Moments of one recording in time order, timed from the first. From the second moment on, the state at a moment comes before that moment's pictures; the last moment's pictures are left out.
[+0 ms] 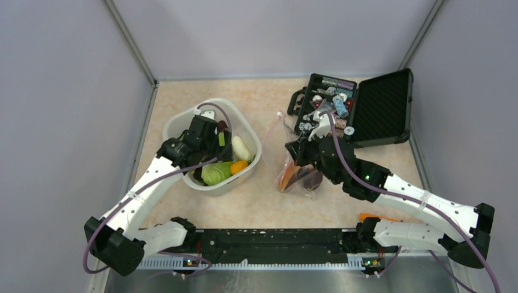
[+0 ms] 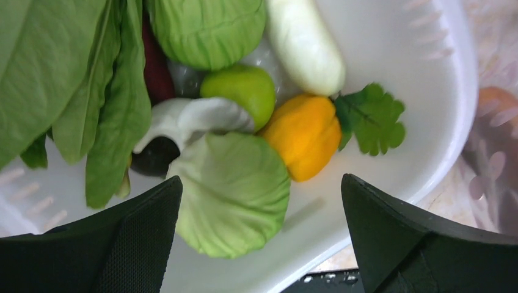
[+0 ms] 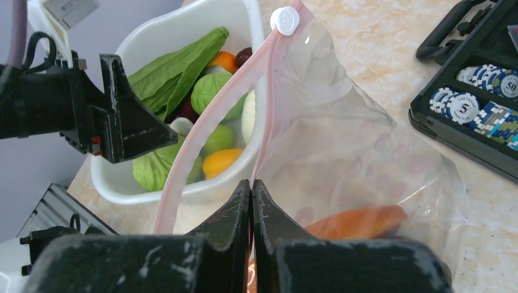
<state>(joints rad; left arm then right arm) -0.49 1.12 1.08 -0.82 -0.18 -0.46 1.04 0.98 0.96 -0.24 0.42 0.50</state>
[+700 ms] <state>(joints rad) -0.49 1.09 0.94 -0.94 -0.20 -0.56 1.04 0.98 0.94 -0.21 0.39 0.50</state>
